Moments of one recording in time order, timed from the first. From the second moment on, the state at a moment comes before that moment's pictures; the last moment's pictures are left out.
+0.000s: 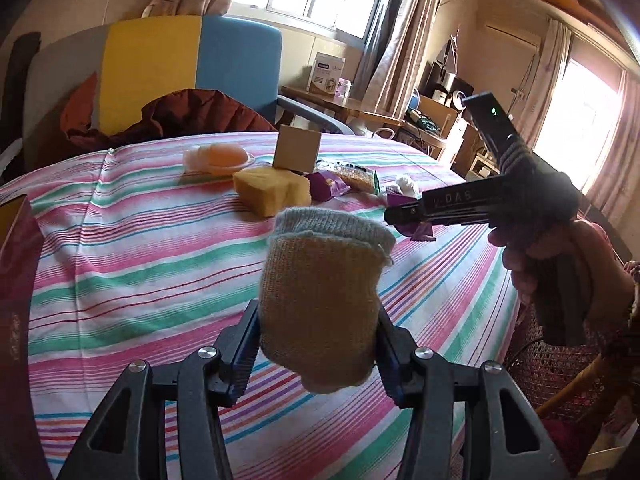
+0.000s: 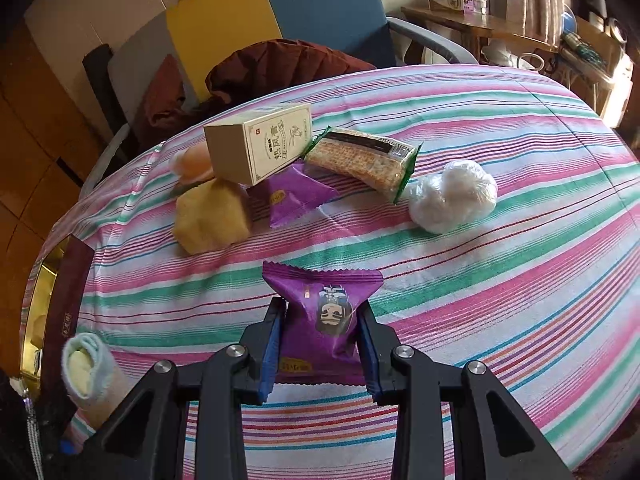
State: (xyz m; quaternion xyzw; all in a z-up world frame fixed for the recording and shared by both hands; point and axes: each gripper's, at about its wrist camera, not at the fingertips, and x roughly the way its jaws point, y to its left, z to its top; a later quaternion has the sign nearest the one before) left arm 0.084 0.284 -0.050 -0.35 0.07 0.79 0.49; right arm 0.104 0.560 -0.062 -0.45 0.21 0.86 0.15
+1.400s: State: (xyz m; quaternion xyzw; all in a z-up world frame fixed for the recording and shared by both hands) left arm -0.077 0.045 -0.067 -0.48 -0.12 0.85 0.18; right arm 0.047 0.219 -0.005 -0.39 0.07 0.91 -0.15
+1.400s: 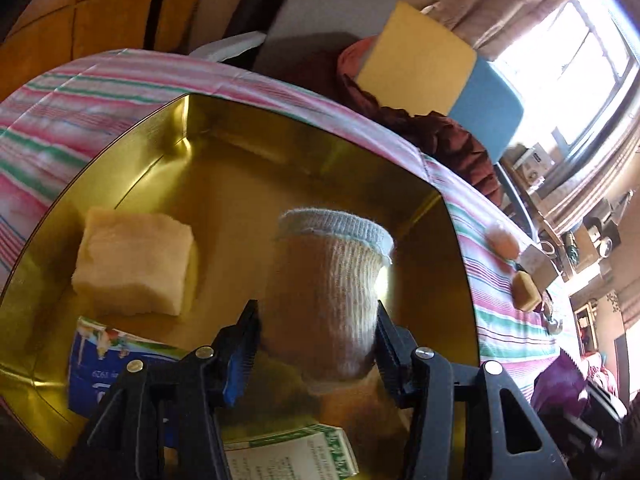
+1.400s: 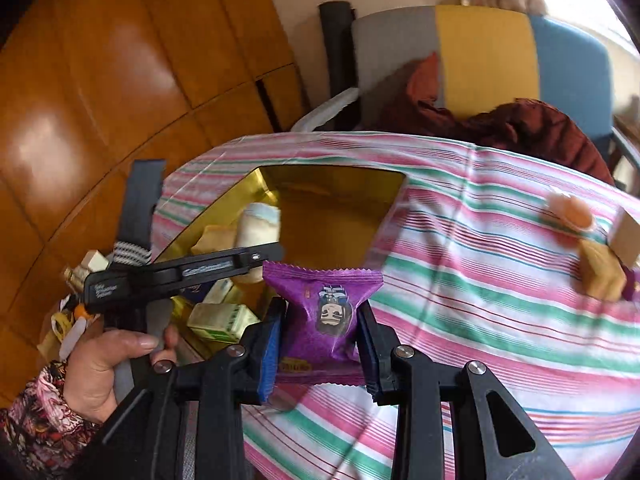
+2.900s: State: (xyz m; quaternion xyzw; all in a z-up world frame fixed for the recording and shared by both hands) left arm -0.040 0.073 -0.005 -0.42 -0.13 0.87 0.23; right arm 0.059 0.243 -0.029 -0.41 0.10 0.90 -0.08
